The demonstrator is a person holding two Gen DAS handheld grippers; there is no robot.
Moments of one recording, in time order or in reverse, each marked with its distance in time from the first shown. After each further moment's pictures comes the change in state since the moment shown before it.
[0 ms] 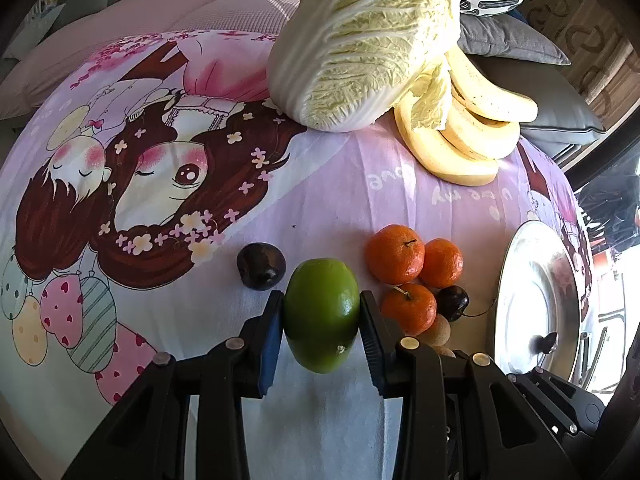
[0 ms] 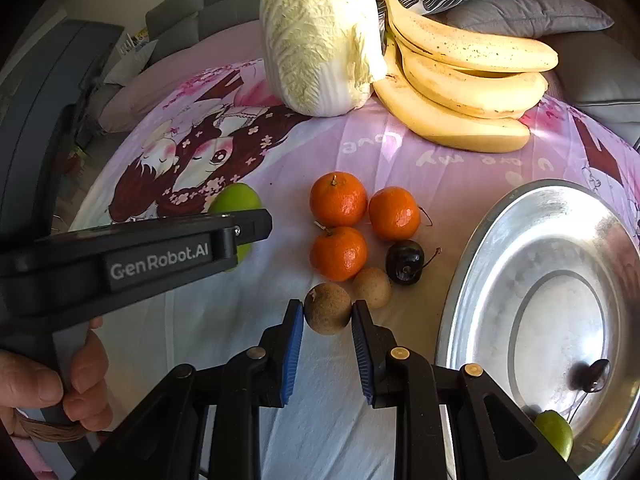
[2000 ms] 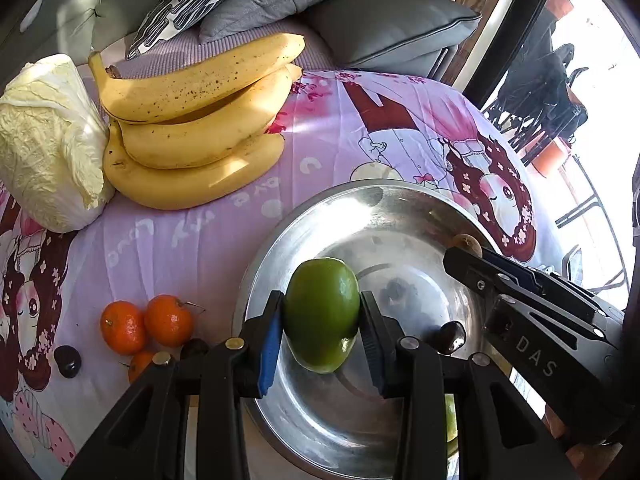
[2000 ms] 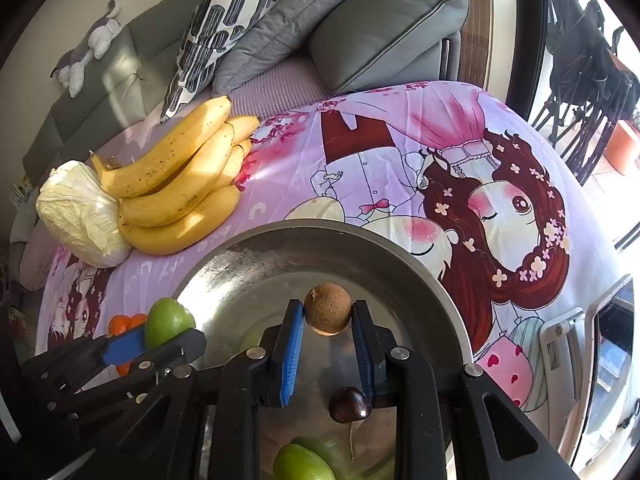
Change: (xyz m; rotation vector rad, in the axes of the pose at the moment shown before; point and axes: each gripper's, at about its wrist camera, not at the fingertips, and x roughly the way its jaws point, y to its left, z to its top) left arm 0.023 -0.196 -0.004 0.428 0.011 -0.125; right arm -0.073 -0.192 -0.016 0.484 -0.174 -0.267
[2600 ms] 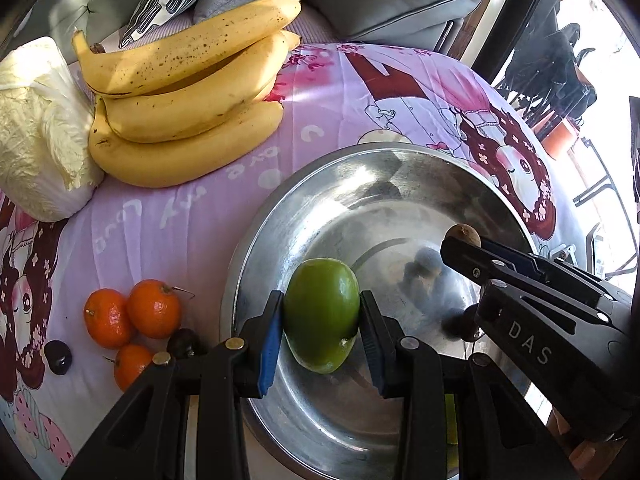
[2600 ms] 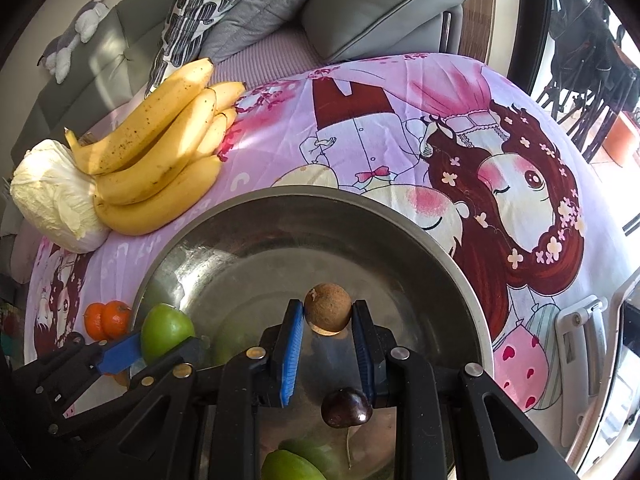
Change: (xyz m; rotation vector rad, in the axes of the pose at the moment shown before) left arm 0.025 -0.002 -0.011 0.021 0.061 0.041; right arm 0.027 -0.001 -0.008 0.006 0.079 -0.026
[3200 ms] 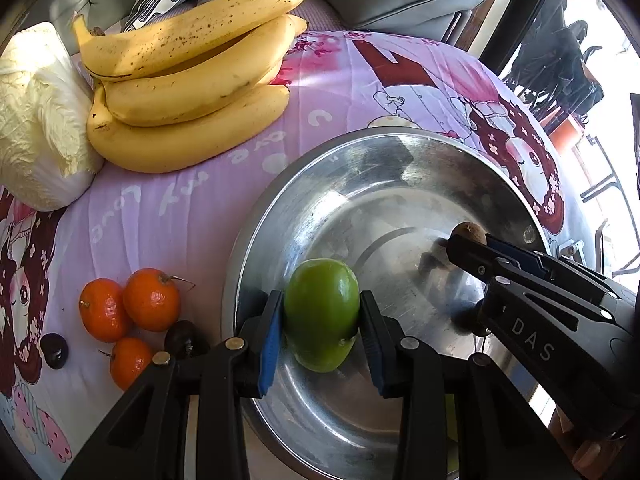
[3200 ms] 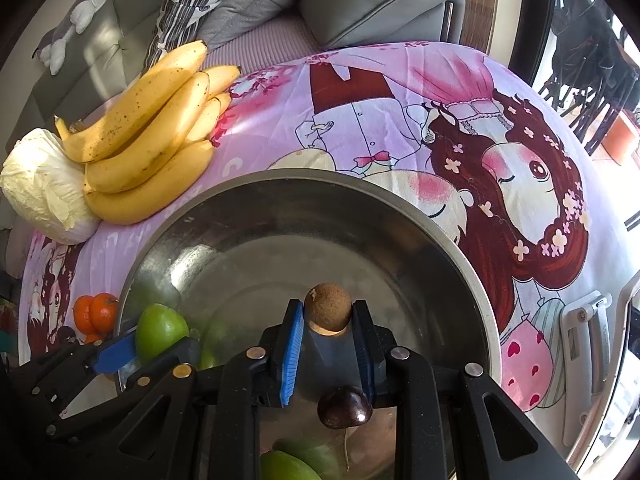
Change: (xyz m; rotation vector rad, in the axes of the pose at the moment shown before) left arm 0.008 0.002 -0.002 -0.013 0.030 0.011; right arm 0.008 0.001 -0.001 -0.002 0.031 -0.023
